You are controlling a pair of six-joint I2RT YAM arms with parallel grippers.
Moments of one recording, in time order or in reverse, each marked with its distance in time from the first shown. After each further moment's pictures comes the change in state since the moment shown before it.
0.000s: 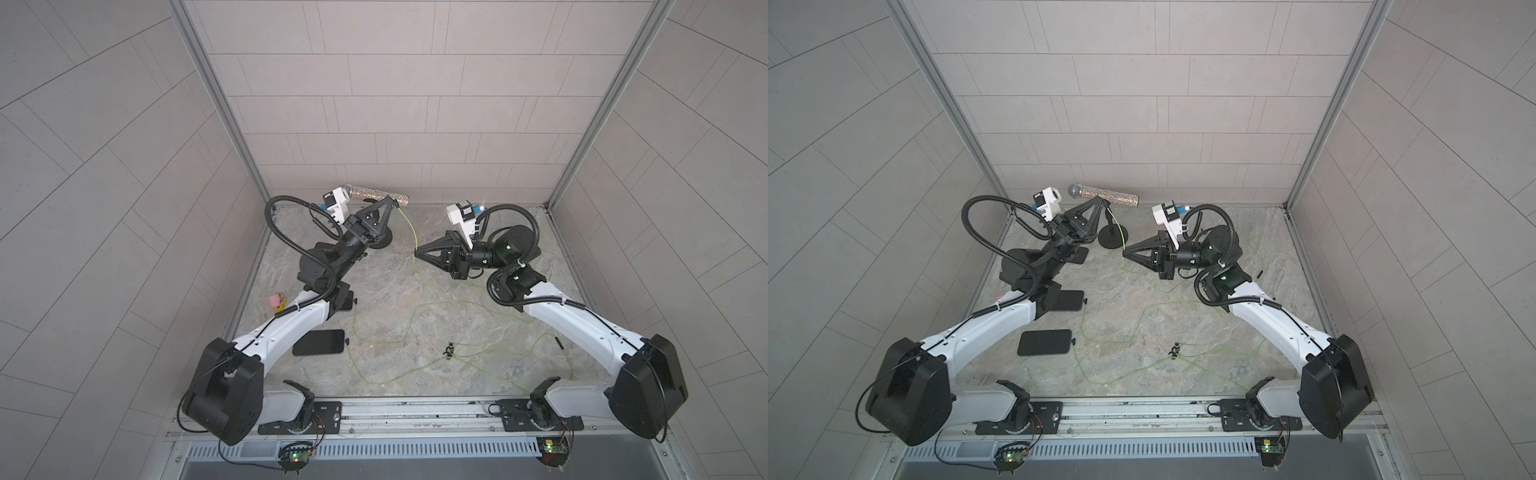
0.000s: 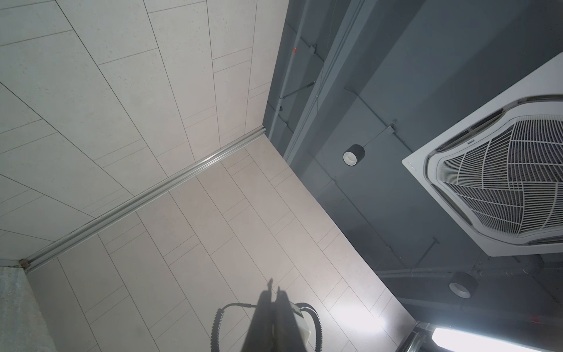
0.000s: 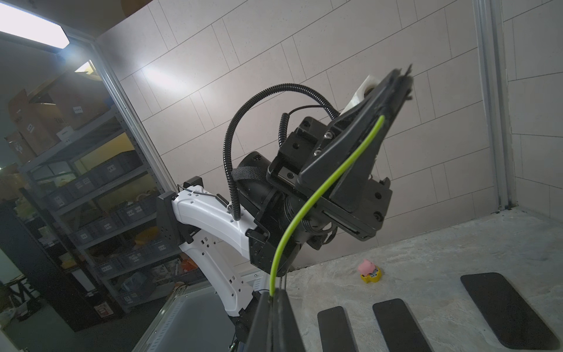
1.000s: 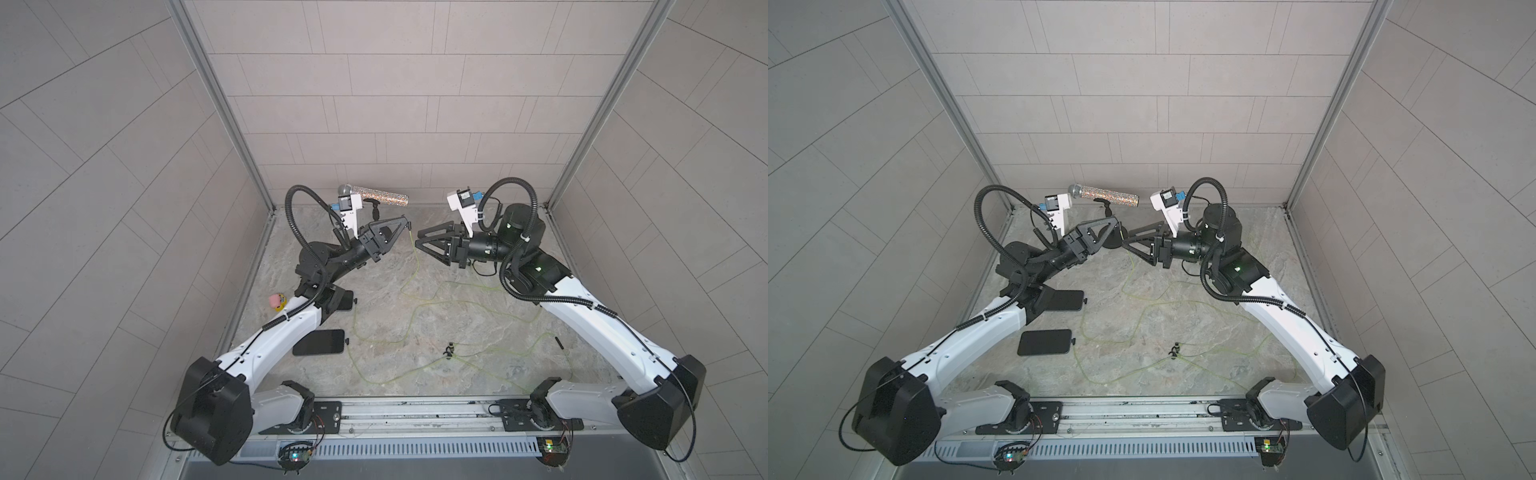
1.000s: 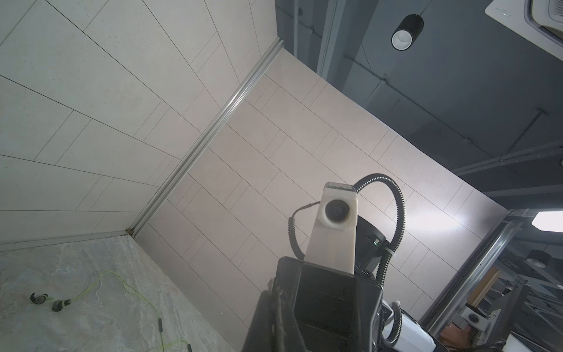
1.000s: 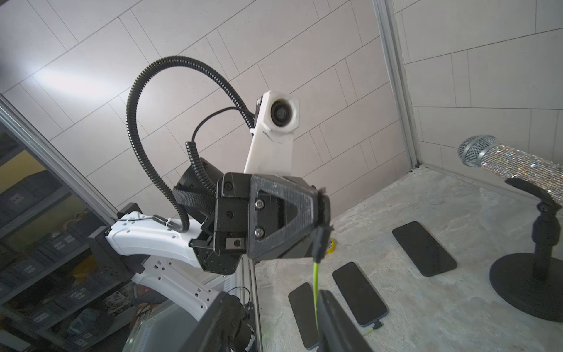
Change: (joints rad) left arm 0.000 -0.090 0.006 -0.315 0.256 0.446; right arm 0.027 -0.037 0.251 -0.633 0.218 -0.195
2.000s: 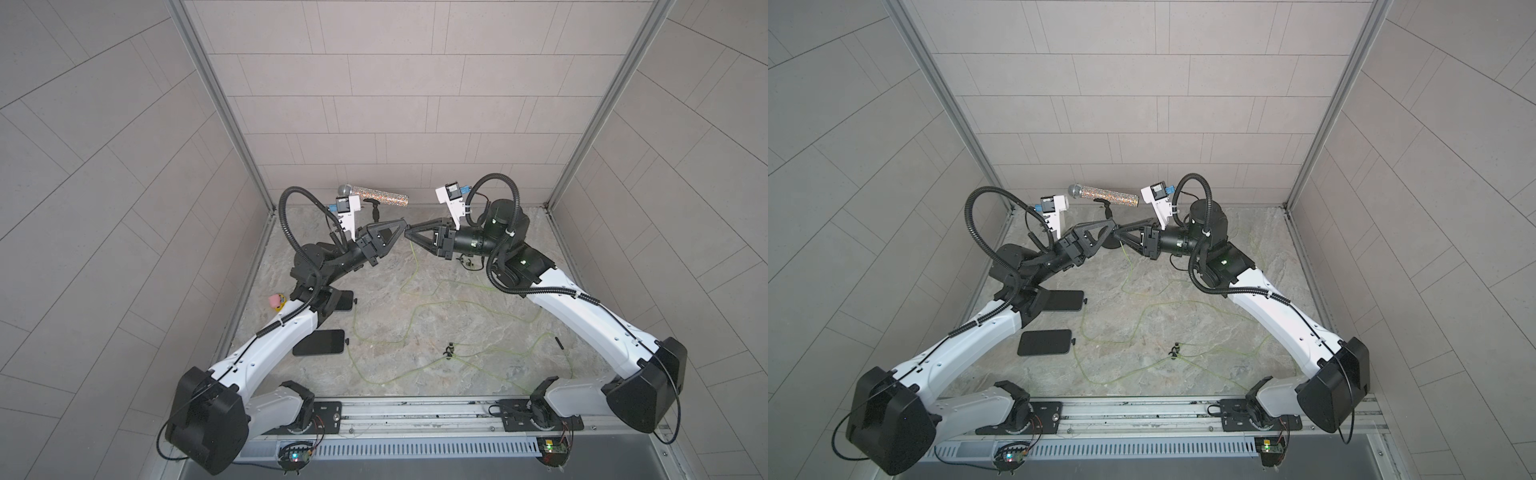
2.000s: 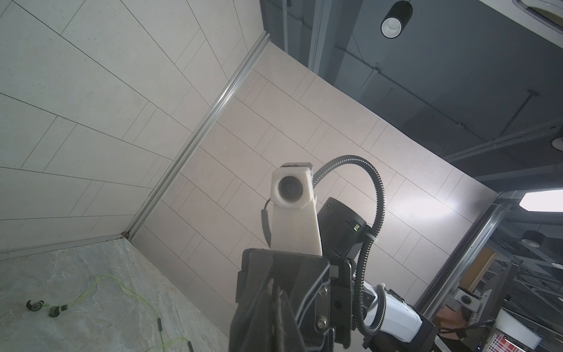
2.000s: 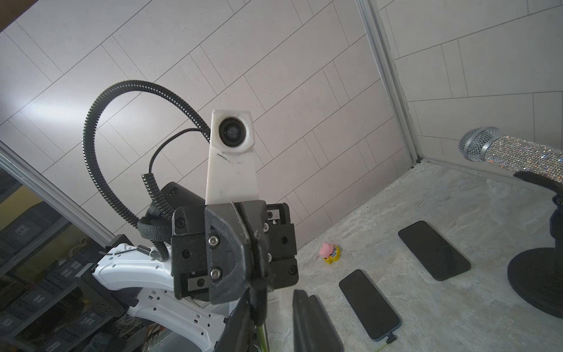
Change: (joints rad) left arm 0.000 -0.044 -0.002 -0.028 0.027 0.029; right arm 0.029 0.068 0.047 0.034 0.076 0.082
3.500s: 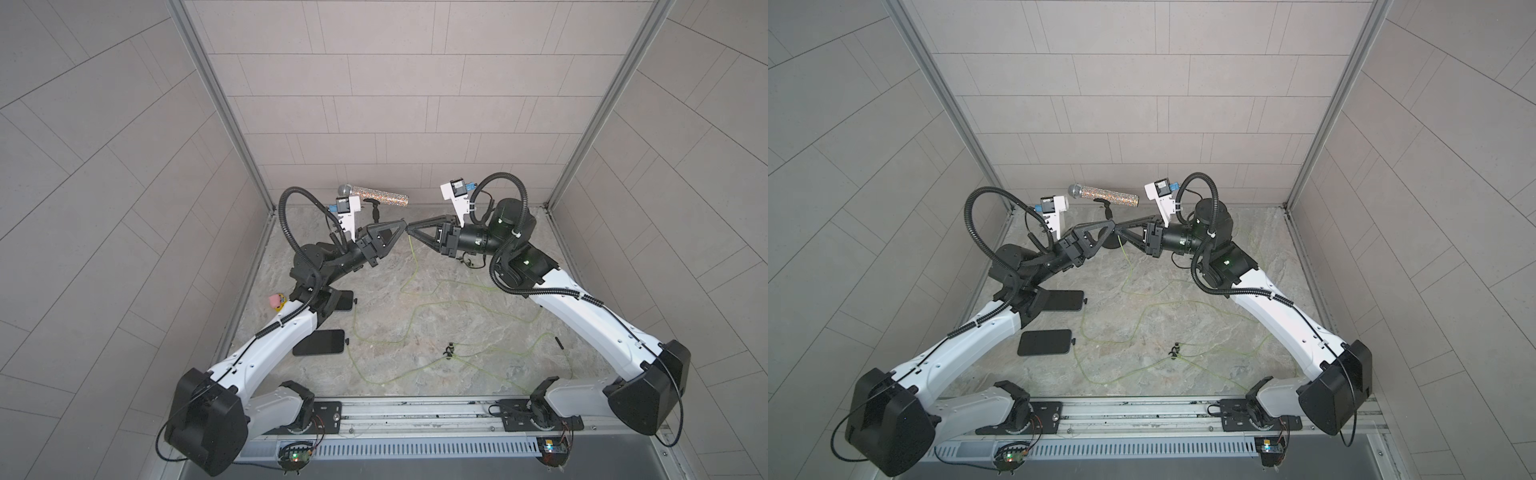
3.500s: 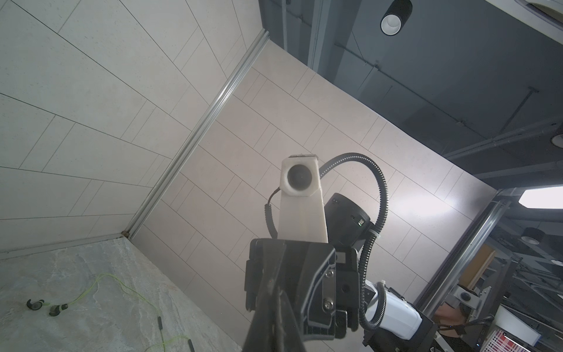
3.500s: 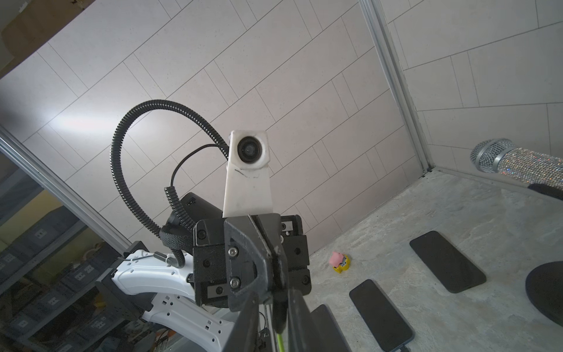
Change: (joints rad) left arm 0.000 -0.006 -0.001 -0.005 0.006 0.005; right arm -0.007 -0.014 0.000 0.044 -0.025 0.045
